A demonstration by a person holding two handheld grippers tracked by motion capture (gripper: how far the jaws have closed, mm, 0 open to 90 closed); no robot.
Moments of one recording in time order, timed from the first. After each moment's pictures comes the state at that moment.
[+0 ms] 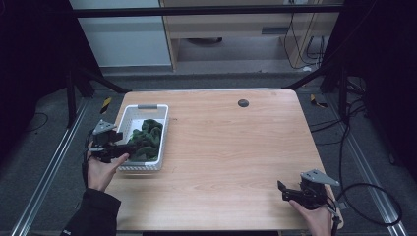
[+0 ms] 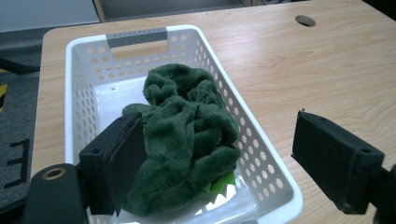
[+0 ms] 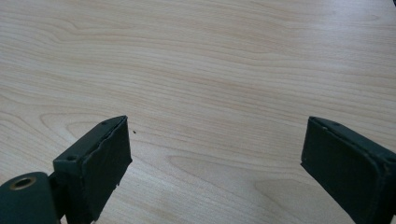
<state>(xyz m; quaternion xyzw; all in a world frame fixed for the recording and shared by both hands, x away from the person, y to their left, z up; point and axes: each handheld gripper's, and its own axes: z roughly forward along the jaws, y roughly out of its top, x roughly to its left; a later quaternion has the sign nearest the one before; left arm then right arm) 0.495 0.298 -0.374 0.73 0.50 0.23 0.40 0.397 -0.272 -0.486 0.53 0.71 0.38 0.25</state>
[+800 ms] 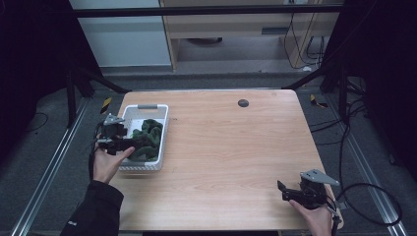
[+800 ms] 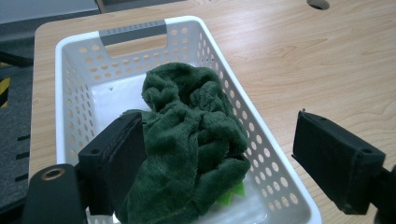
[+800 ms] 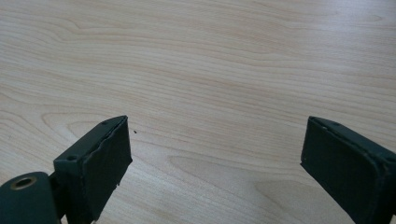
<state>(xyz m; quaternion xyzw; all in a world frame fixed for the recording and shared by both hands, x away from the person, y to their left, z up) 0.519 0.289 -0.375 0.75 0.51 0.22 0.37 0.398 -0.272 -0.486 0.53 0.71 0.38 0.25</state>
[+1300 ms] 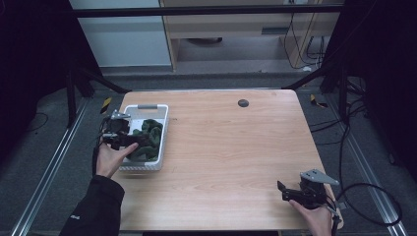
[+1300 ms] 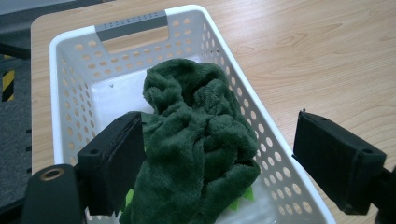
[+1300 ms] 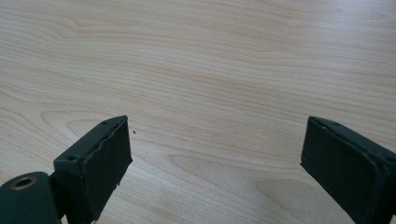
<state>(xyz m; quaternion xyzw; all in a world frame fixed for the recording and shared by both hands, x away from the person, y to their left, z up) 0.538 0.282 -0.376 0.77 0.51 0.21 0.33 0.399 -0.272 -0.487 0.53 0.71 0.38 0.25</state>
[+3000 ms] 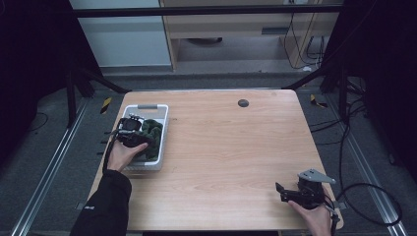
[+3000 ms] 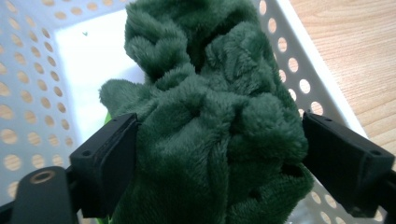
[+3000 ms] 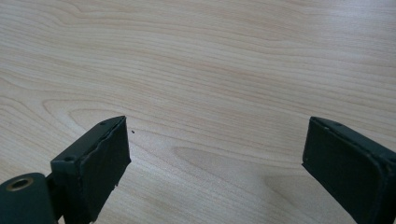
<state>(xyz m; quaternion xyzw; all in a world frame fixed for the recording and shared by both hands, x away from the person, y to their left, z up) 0.578 0.269 -0.425 0.80 0.54 0.15 0.23 0.401 -0.270 -0.490 0.53 0.73 0.37 0.23</state>
